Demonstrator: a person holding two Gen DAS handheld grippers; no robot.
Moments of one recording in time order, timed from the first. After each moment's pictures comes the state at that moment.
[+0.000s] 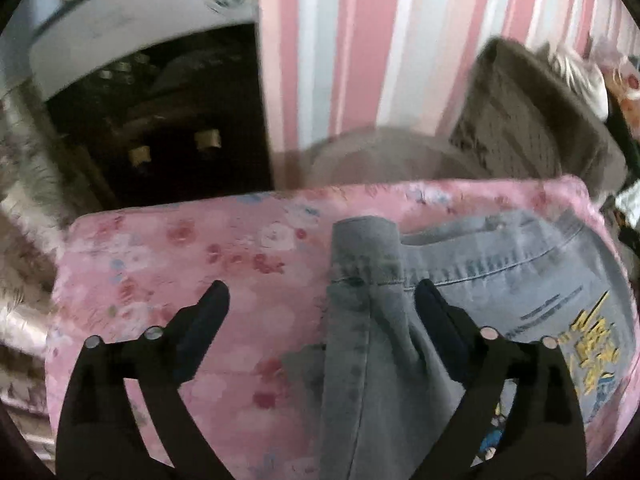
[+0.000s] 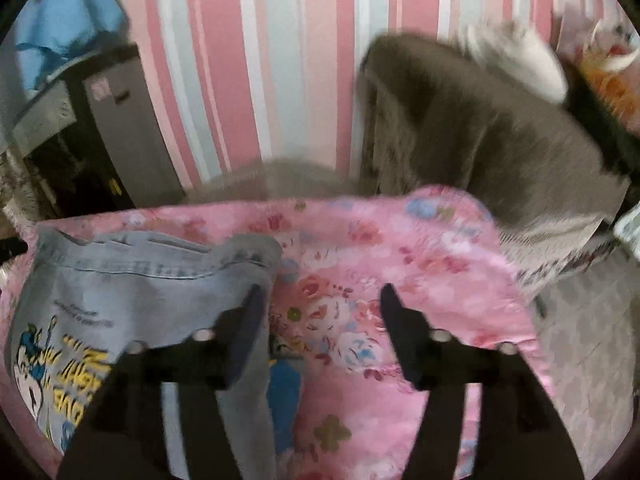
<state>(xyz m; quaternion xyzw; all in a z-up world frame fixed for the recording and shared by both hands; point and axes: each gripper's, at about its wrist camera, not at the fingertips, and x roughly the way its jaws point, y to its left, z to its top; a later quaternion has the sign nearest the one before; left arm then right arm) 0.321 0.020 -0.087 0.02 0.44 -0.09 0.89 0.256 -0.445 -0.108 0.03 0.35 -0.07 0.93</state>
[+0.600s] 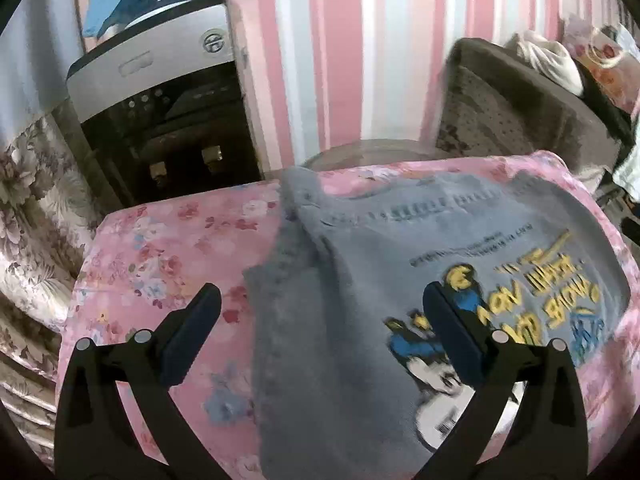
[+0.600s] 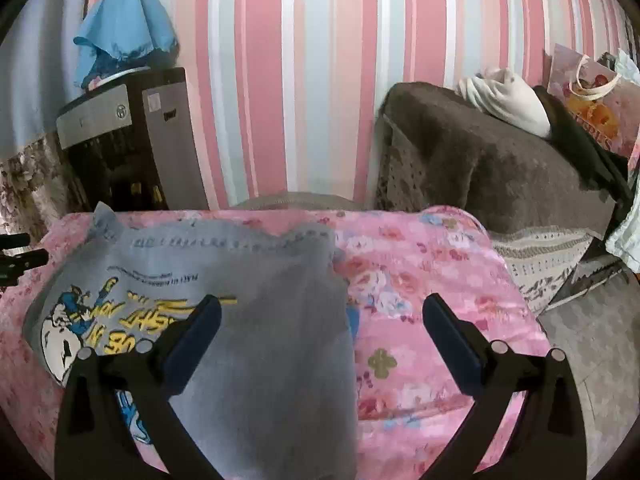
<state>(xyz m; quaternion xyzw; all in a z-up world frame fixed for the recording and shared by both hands) 0.206 -0.030 -0.074 0.07 0.39 -0.09 0.91 0.169 -0.390 -0.107 0.01 0.29 -0.06 0.95</state>
